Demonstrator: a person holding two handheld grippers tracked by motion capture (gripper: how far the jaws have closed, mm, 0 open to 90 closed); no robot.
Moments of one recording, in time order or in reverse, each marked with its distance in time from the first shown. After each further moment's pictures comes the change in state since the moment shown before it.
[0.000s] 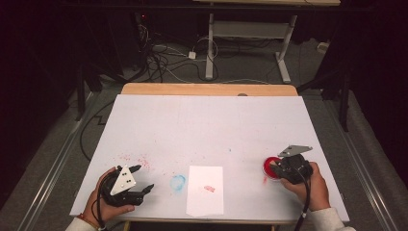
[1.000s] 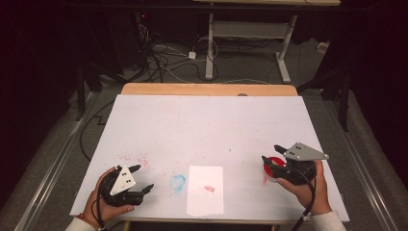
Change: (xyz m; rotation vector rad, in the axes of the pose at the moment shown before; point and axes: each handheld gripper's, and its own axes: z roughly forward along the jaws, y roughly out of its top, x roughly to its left) left arm 0.000 0.000 0.000 0.001 0.004 0.002; right arm 0.021 0.015 -0.042 -0.374 -0.026 -0.065
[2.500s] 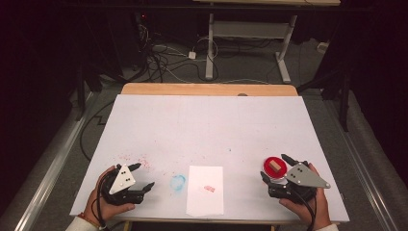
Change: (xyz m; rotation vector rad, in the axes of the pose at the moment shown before) left arm 0.000 0.004 0.000 -0.032 0.008 -0.014; right arm 0.028 -0.039 -0.012 -0.118 -0.095 -0.062
